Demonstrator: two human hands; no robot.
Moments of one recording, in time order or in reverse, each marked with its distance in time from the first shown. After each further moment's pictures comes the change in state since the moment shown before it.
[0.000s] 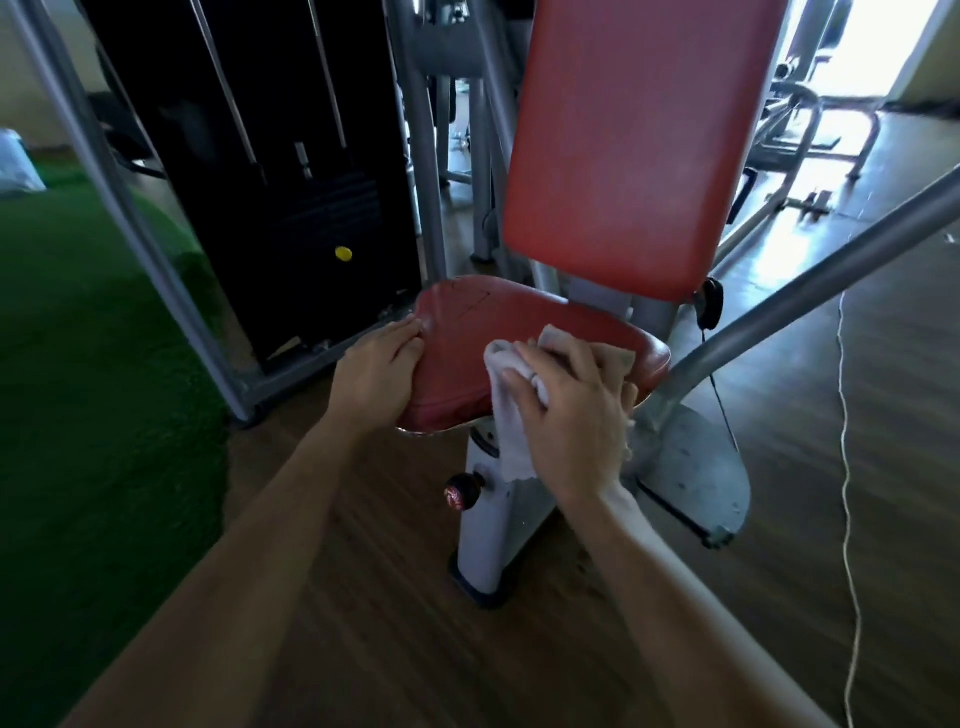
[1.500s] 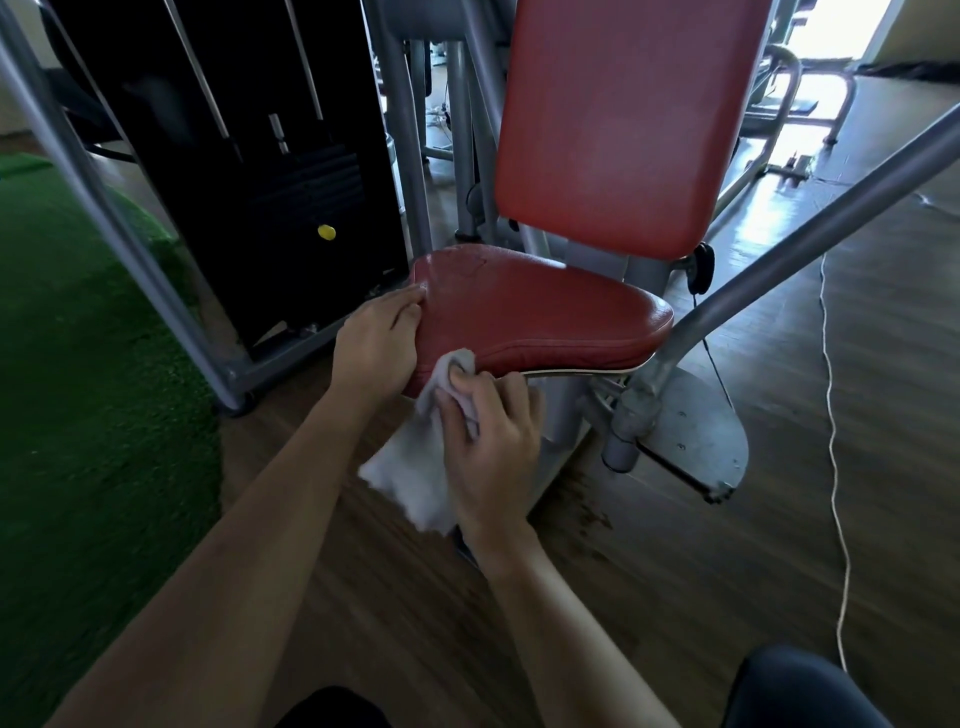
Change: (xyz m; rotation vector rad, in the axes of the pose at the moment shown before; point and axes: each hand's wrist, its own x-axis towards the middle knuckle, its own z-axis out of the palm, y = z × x) left_hand 0.001 -0.006 0.003 -0.099 0.043 0.035; right_hand -0.071 -0.069 0.053 0.402 0.278 0.067
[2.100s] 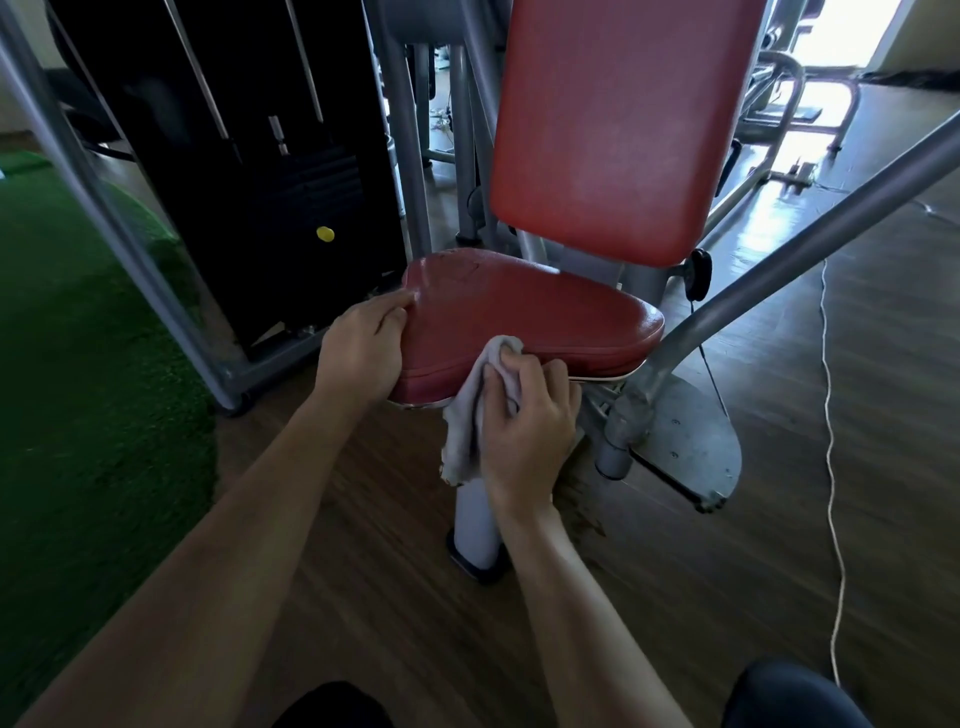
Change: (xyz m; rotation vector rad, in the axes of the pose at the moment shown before) left_hand 0.000 -0.001 0.003 -0.023 0.033 -0.026; right_hand 0.034 0.029 -0.012 -0.068 0.129 0.128
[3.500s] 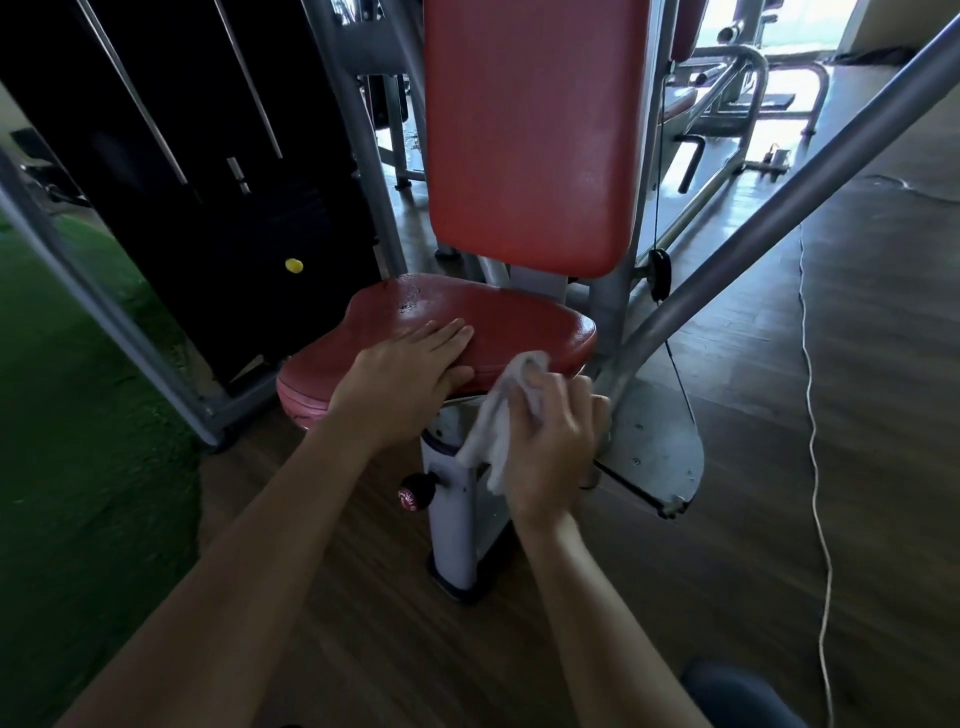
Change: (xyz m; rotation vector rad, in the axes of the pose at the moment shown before) left_hand -0.006 0.074 0.050 0.702 -0.354 0.486; right_hand 0.041 0.067 -0.038 -0.031 0.105 0.031
